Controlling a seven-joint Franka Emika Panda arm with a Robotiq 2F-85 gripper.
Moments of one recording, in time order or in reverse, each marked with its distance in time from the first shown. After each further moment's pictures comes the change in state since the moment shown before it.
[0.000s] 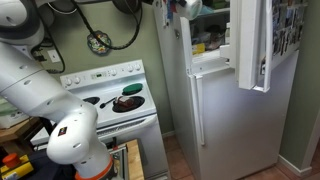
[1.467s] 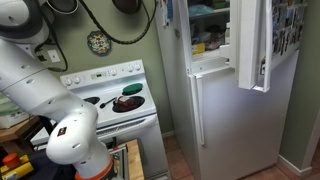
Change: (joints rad) arm -0.015 0.033 -0.060 0.051 0.010 0.342 0.105
